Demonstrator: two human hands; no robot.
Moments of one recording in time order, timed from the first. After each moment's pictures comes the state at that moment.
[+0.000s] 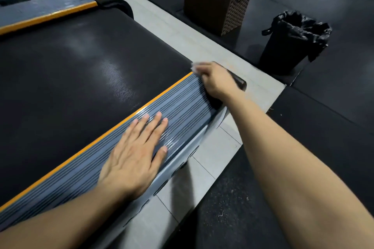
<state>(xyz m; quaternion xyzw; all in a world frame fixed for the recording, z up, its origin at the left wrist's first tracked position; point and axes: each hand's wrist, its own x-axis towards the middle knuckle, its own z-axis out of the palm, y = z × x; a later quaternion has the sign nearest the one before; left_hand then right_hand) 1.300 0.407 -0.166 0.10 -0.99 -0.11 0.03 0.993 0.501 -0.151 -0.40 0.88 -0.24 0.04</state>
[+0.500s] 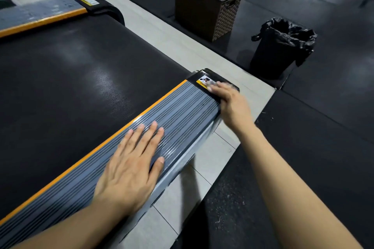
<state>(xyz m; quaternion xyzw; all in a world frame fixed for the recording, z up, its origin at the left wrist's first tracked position) 1.300 0.407 -0.168 0.10 -0.99 -0.08 0.03 1.023 0.573 -0.172 -0.33 0.88 -0.33 -0.06</state>
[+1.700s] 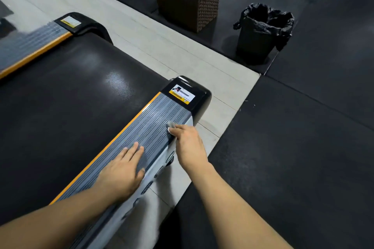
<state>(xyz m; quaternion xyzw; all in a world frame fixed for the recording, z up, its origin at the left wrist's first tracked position) 1.275 0.428 -0.085 0.16 -0.94 -0.11 -0.29 1.137 0.590 -0.105 -0.26 0.90 -0.30 0.16</state>
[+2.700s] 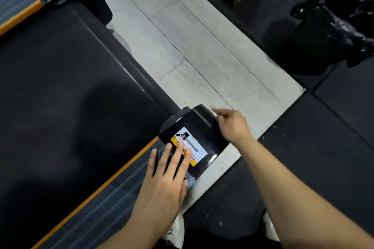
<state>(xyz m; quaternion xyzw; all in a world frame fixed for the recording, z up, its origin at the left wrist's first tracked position) 1.087 0.462 -0.120 0.11 -0.97 -0.10 -0.18 0.846 0.556 -0.167 -0.08 0.89 -0.29 0.34</state>
